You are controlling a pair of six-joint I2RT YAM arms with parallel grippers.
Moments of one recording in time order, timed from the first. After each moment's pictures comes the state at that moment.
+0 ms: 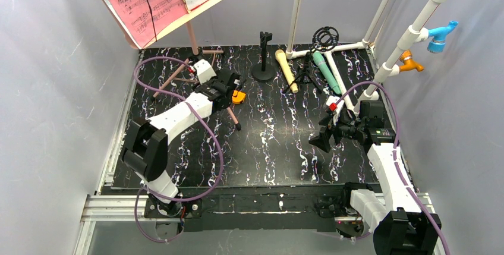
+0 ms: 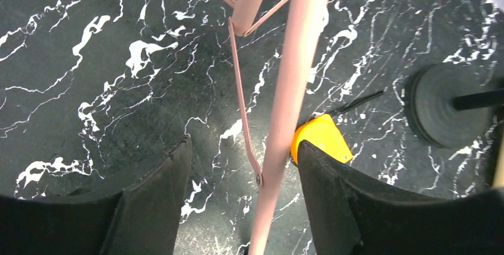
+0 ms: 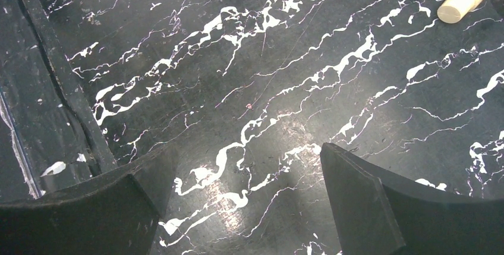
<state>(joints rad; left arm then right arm) -0.59 1.63 1.23 -0.47 -0.85 -0.97 -0.02 0.91 0.67 -0.62 -0.94 -0.67</state>
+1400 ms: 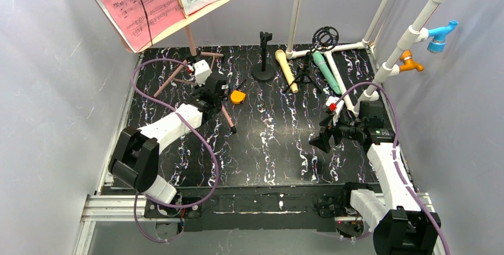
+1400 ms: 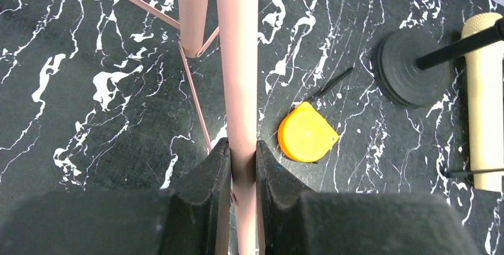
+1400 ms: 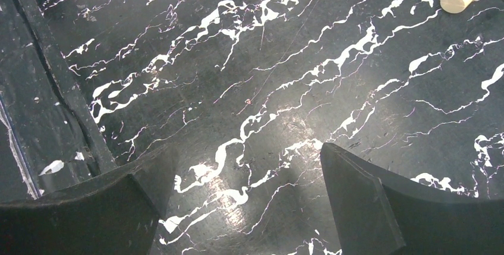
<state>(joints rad) -0.54 1.54 1.04 -0.14 -0.66 -0.67 -0.02 0.91 0.66 -0.62 -0.93 -0.67</state>
